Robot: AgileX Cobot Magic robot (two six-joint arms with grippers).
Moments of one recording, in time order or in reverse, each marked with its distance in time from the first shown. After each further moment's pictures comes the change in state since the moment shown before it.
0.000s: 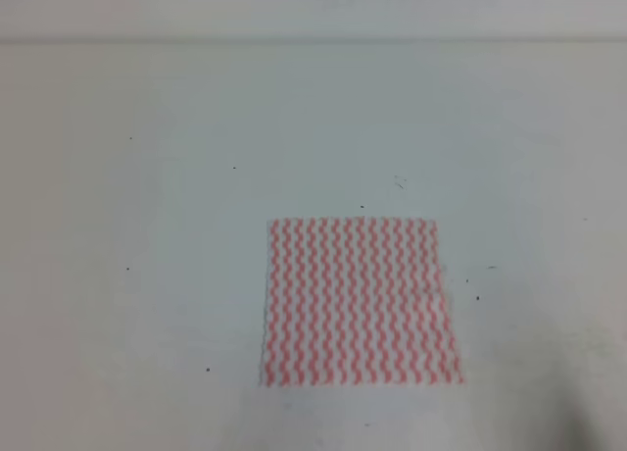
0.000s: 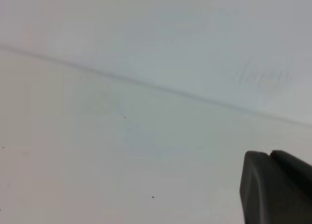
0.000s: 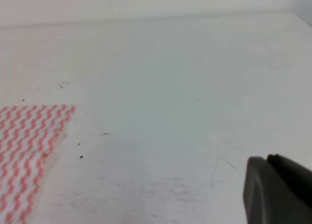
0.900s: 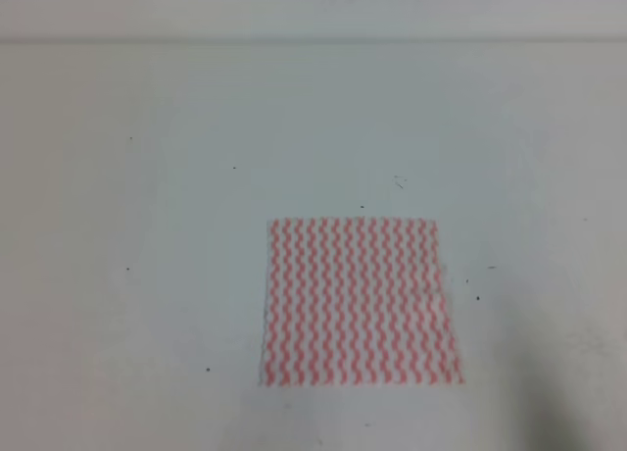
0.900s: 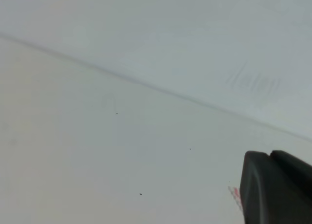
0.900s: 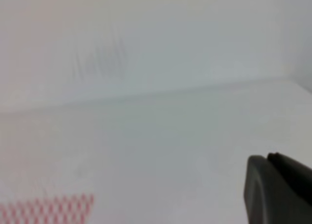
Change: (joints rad) left arm 0.000 0.007 -0.003 -0.093 -0.016 -0.007; right arm 0.000 0.002 0.006 0.068 -0.205 0.002
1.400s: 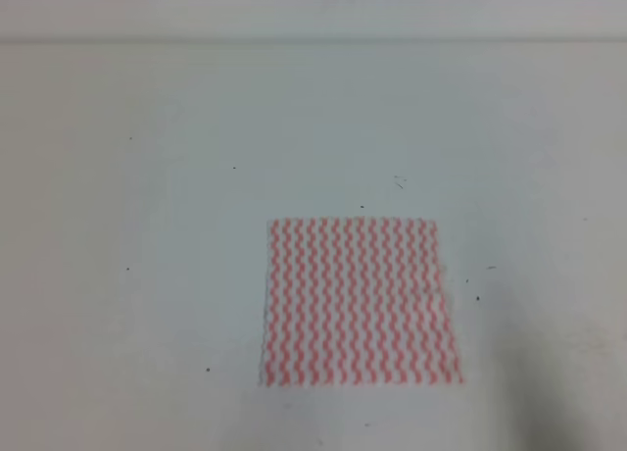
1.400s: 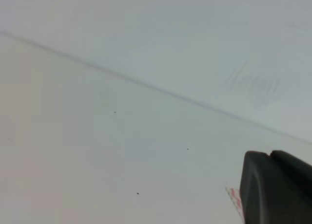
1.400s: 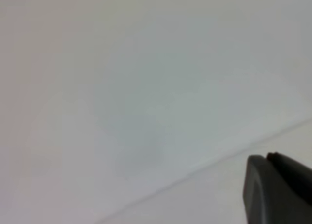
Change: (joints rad) left arm 0.000 0.000 0.002 -0.013 0.000 0.000; right arm 0.000 -0.007 -0.001 0.207 -0.238 0.101
